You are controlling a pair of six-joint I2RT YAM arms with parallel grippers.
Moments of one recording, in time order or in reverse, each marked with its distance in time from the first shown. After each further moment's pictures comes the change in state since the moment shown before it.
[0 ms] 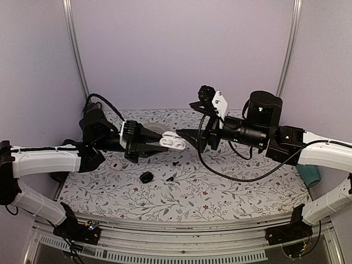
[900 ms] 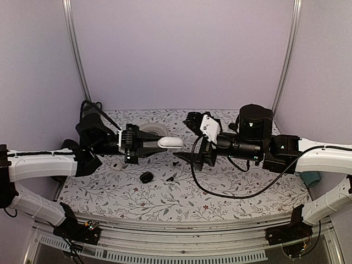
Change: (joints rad) left arm -0.015 -0.055 -0.060 0.004 -0.098 0.180; right arm 0.081 -0.008 -0.053 -0.051 0.035 -0.149
